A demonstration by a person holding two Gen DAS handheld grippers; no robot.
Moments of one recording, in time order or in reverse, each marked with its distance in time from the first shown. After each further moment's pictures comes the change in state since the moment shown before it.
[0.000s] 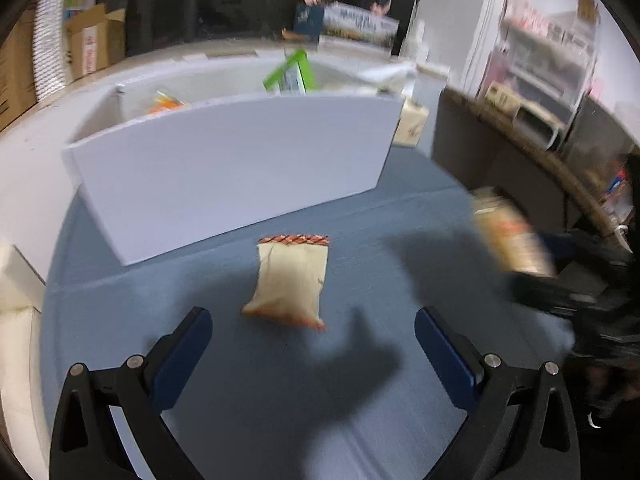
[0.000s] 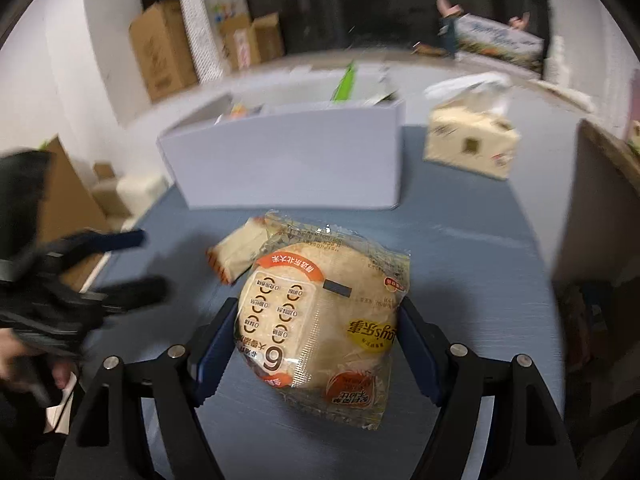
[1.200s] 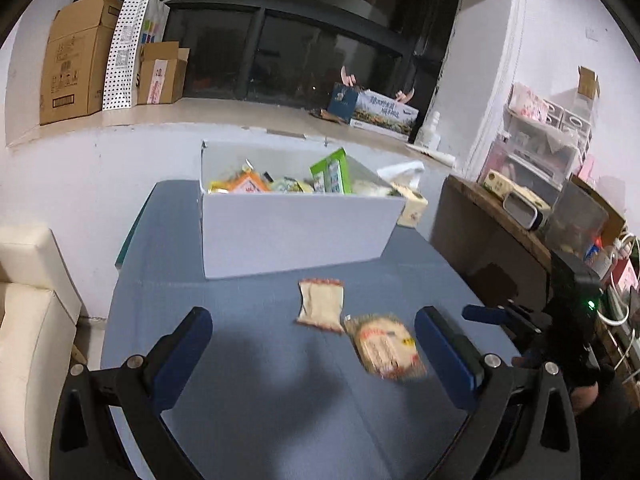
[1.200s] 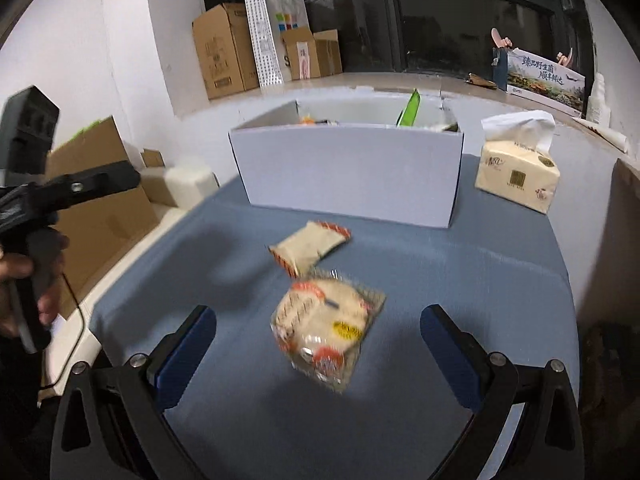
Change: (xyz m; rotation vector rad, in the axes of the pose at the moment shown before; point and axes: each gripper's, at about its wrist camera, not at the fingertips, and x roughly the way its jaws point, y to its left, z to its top) left arm -0.138 0.026 -0.044 -0.146 -0.274 0.014; right arm 0.014 0.029 -0.010 -0.153 -0.009 0.167
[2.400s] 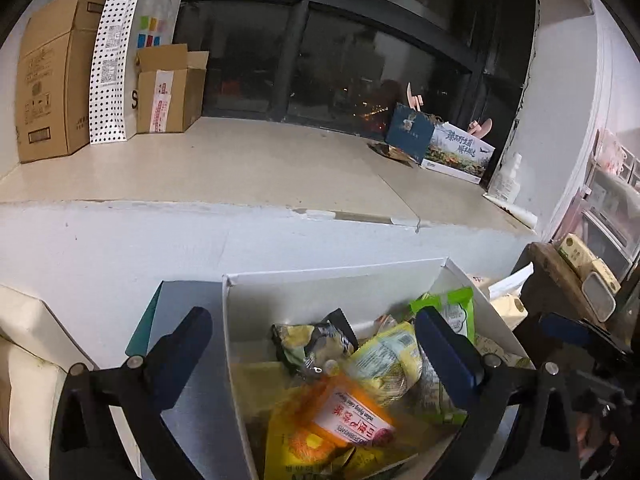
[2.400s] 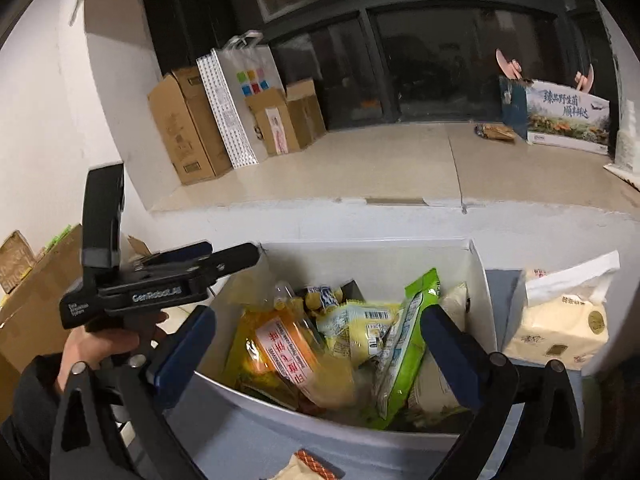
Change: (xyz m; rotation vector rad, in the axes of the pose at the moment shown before) left arm 0.177 0.102 0.210 -0.048 -0.009 0.112; right arm 0.075 -0.051 0.220 0.141 -0.158 0.029
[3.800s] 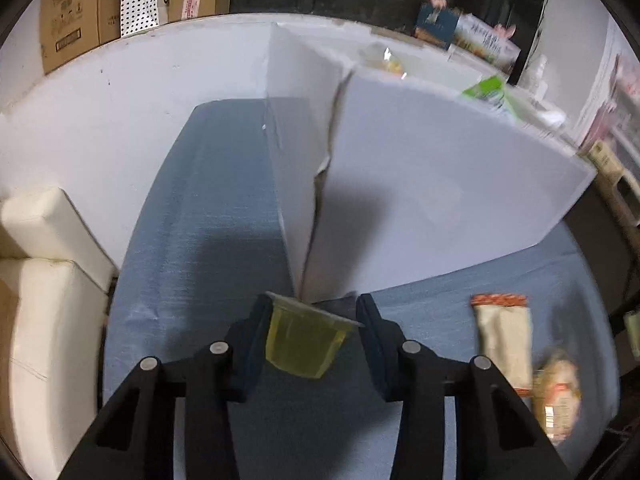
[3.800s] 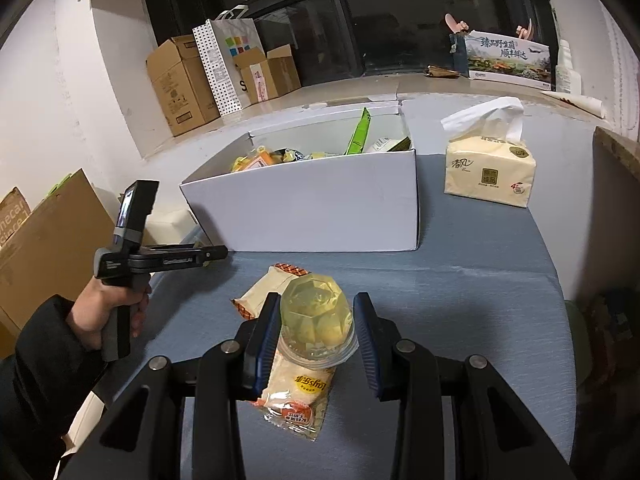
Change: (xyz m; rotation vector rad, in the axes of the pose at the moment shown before) left arm -0.010 0.013 -0.184 -0.014 0.249 0.087; right arm -0.105 -0.006 -0.174 0.023 0.088 -0.086
